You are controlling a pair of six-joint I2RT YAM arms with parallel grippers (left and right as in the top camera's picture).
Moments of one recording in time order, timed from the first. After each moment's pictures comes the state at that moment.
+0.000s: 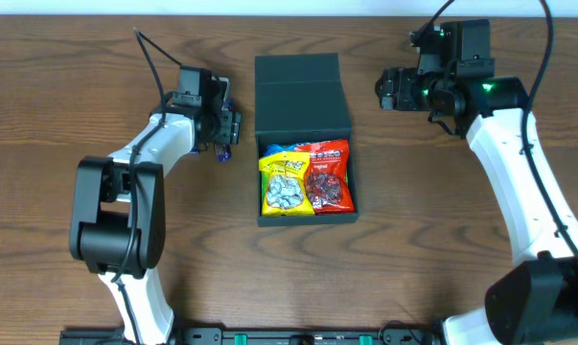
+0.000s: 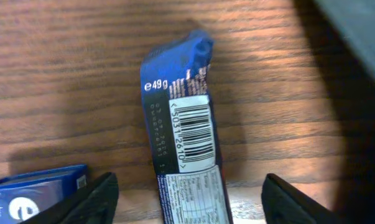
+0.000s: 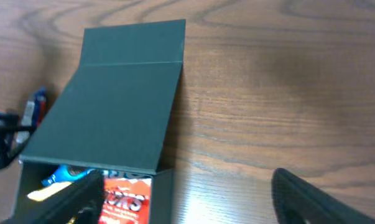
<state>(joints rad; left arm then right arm) -0.14 2.01 1.26 -0.35 0.13 -0.02 0.12 1.68 1.51 -0.75 -0.19 0.17</state>
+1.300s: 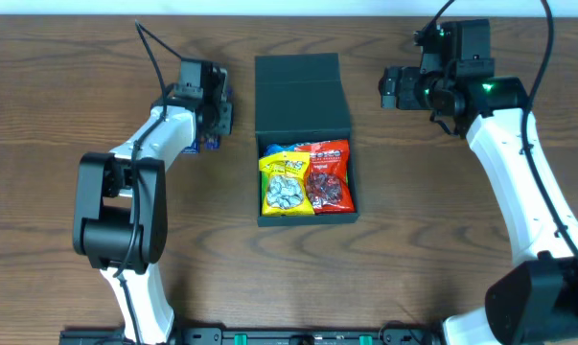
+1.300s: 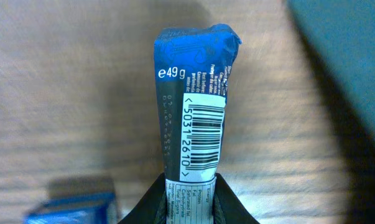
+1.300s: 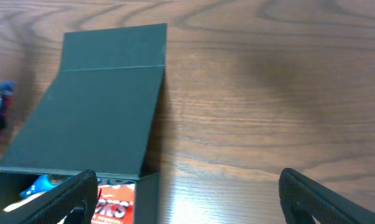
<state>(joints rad) -0.14 2.02 1.35 -0.37 0.07 -0.01 0.12 1.68 1.51 -0.74 -0.10 0.17</state>
